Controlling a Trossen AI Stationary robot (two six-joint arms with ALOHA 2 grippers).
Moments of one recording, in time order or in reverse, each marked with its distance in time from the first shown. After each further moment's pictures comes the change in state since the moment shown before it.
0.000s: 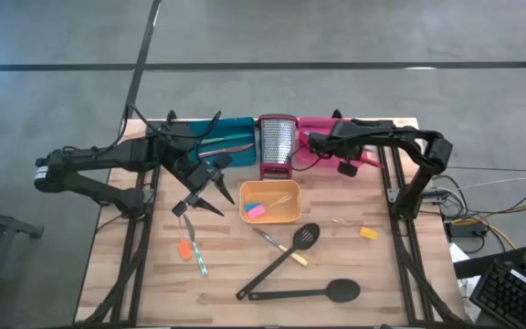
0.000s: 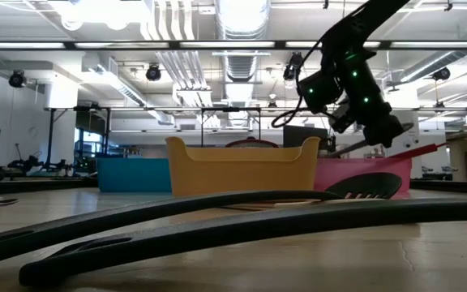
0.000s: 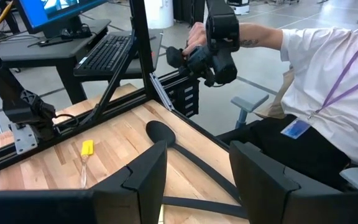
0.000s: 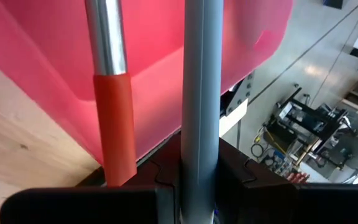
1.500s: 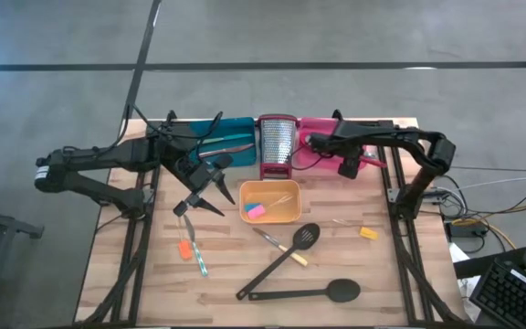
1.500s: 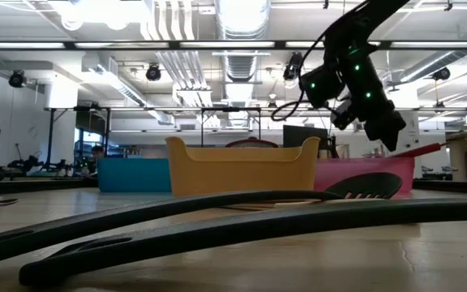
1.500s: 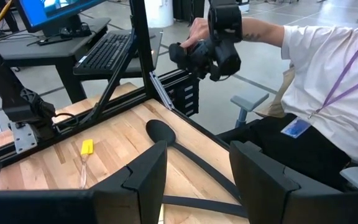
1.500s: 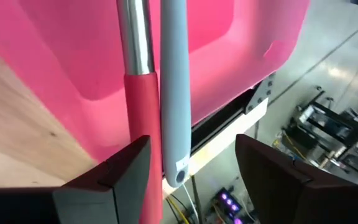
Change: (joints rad) left arm 0.000 0.004 0.000 0.000 0.000 0.004; right arm 0.012 -0.047 -0.006 -0.008 -0.087 0.001
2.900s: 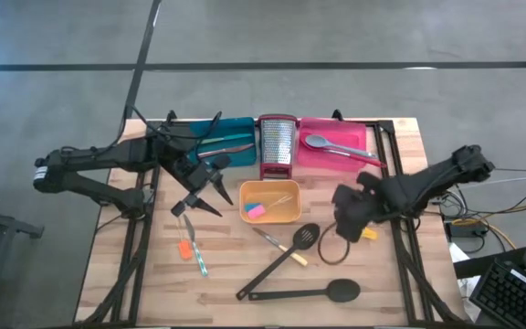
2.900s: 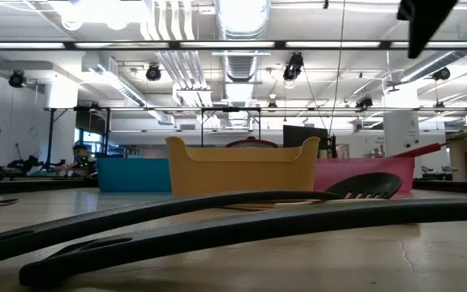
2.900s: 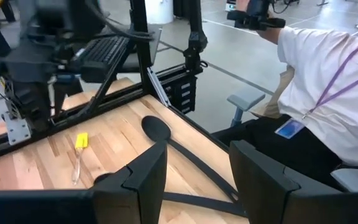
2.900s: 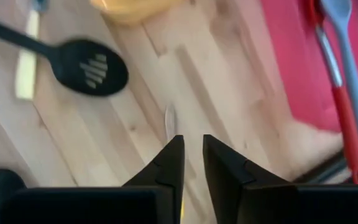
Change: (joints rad) left arm -0.001 -0.013 -0.004 -0.025 0.000 -0.030; right arm 0.901 -0.294 0.194 -0.089 -0.296 0.790
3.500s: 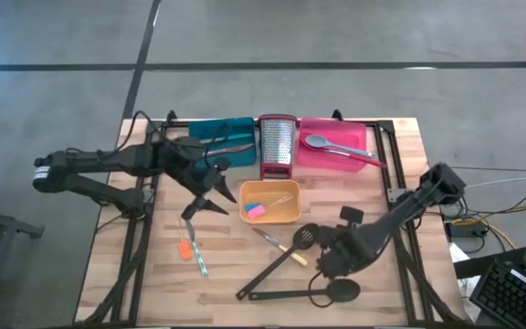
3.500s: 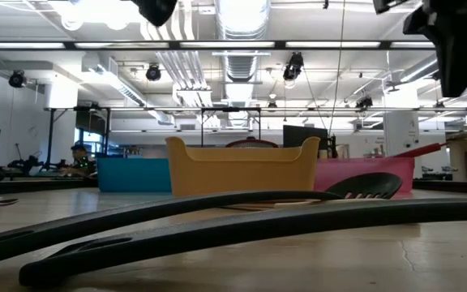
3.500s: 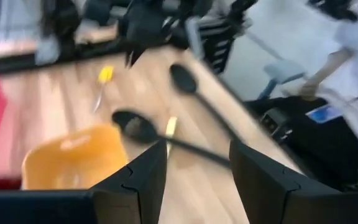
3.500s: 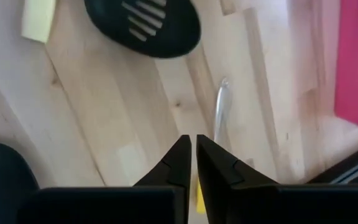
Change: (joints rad) left arm -0.011 -0.010 -0.111 -0.040 -0.210 -0.103; right arm 0.182 0.338 0.043 0.056 -0.039 0.074
